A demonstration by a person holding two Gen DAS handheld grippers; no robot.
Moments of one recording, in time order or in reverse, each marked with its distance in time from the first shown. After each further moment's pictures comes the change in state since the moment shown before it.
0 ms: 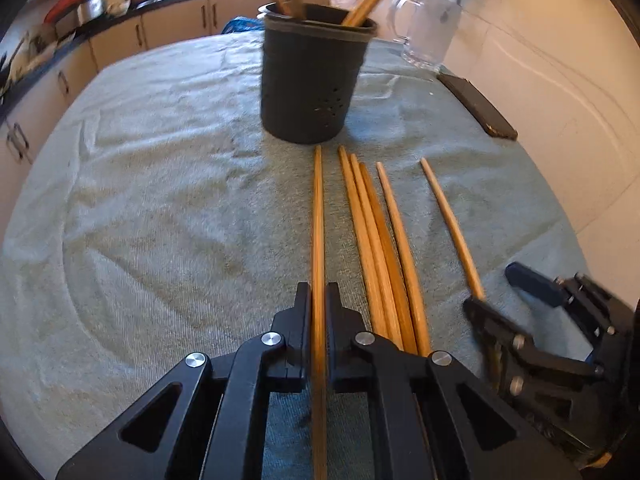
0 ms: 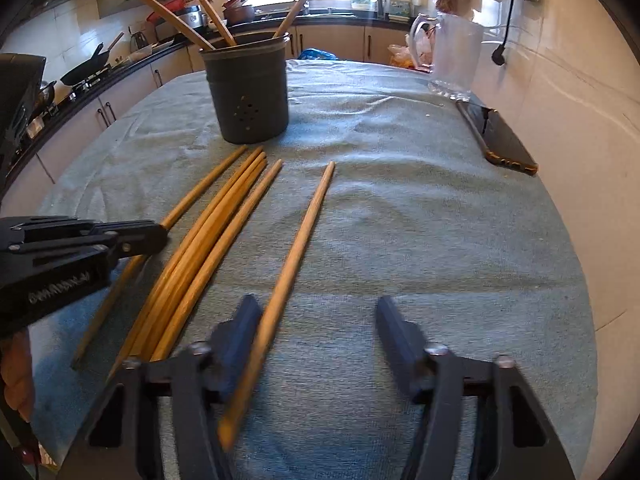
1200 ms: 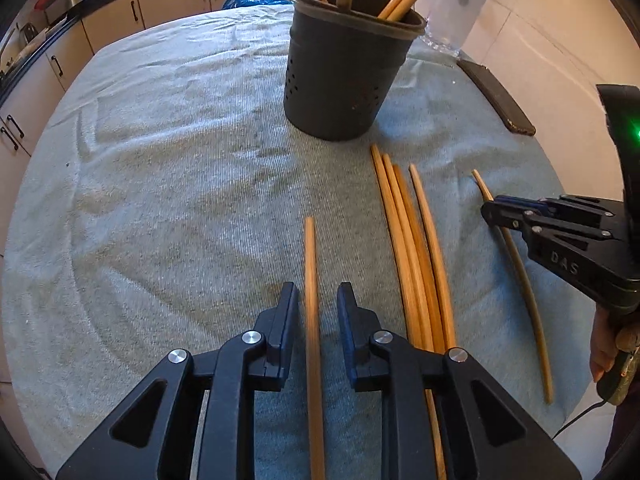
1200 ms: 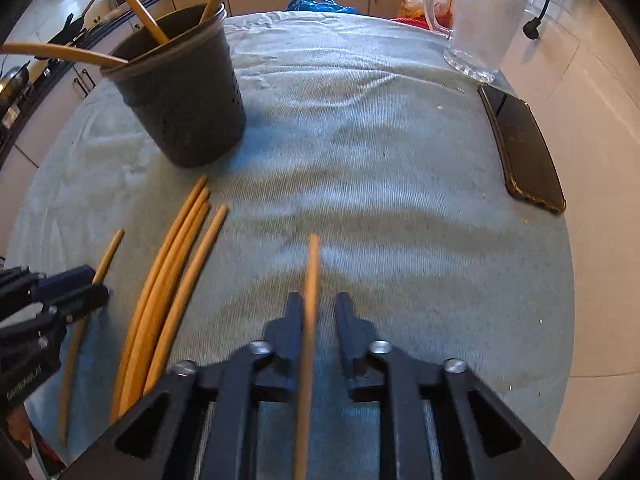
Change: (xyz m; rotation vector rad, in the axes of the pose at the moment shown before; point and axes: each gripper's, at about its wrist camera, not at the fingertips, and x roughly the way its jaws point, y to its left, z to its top) left arm 0.008 0.021 0.026 0.016 0.113 0.004; right arm 0.056 -0.026 0.088 -0.024 0.270 0.013
